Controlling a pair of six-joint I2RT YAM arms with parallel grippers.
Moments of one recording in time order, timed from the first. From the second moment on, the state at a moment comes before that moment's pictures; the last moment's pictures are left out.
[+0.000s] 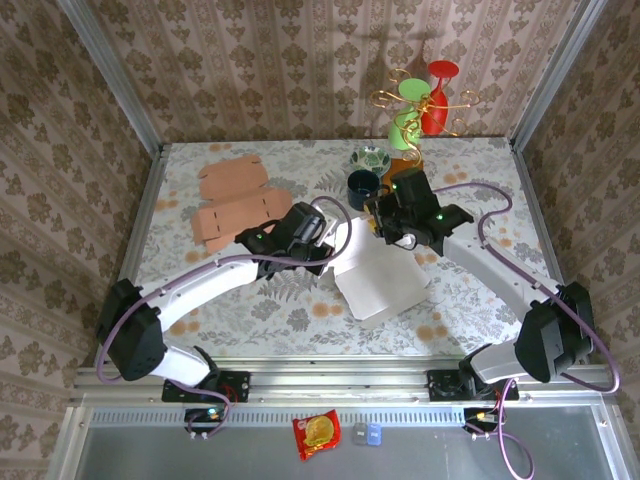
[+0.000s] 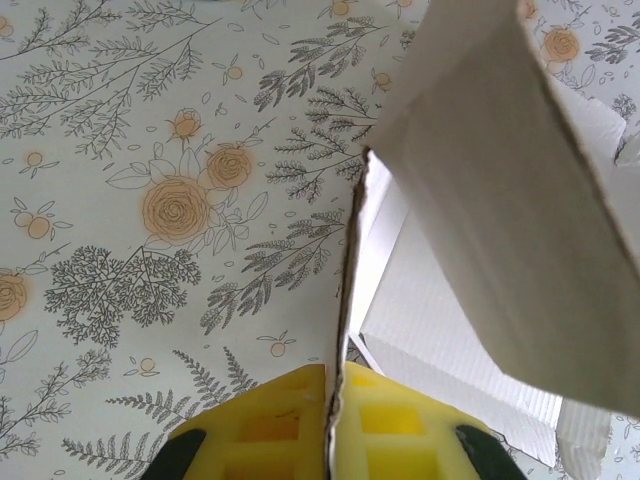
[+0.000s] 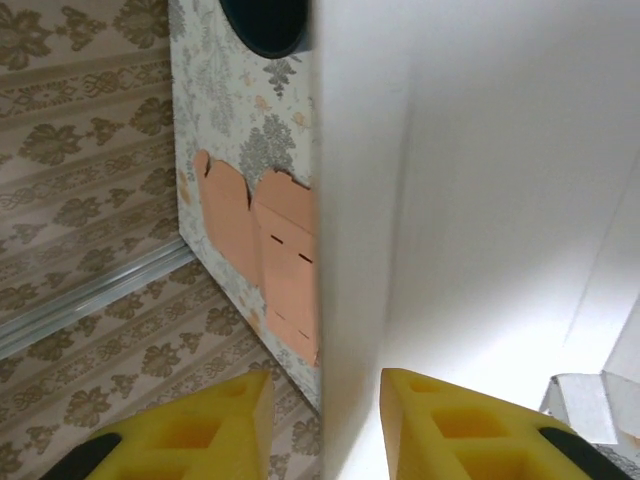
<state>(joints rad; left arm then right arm) -0.88 1.44 1.11 -0.55 0.00 -0.22 0.46 1.41 1.14 -0.46 -0.12 1.64</state>
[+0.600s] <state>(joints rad) -0.87 1.44 1.11 -0.56 0.02 -0.22 0.46 1.42 1.12 -0.44 -0.13 1.65</state>
